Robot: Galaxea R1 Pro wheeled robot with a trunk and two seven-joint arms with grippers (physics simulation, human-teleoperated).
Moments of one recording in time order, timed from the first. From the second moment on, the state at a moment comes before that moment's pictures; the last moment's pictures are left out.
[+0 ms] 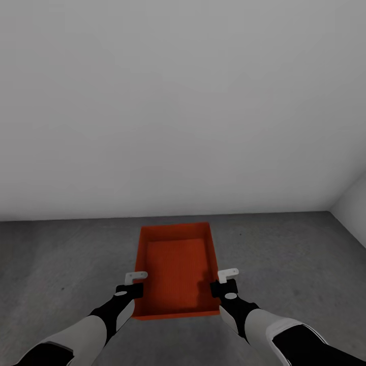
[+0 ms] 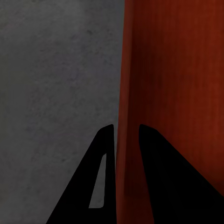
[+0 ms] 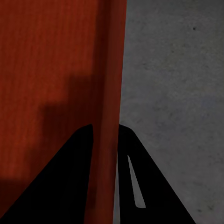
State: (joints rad) left arm -0.74 -0.07 -0.22 -0.19 0.27 0.00 0.22; right arm -0.82 0.16 0.27 0.01 -0.07 -0.17 -0.23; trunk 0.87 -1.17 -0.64
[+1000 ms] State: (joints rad) left arm -0.74 -0.07 -0.22 -0.19 0.27 0.00 0.22; right arm -0.82 0.16 0.27 0.01 -0.07 -0.17 -0.23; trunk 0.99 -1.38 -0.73
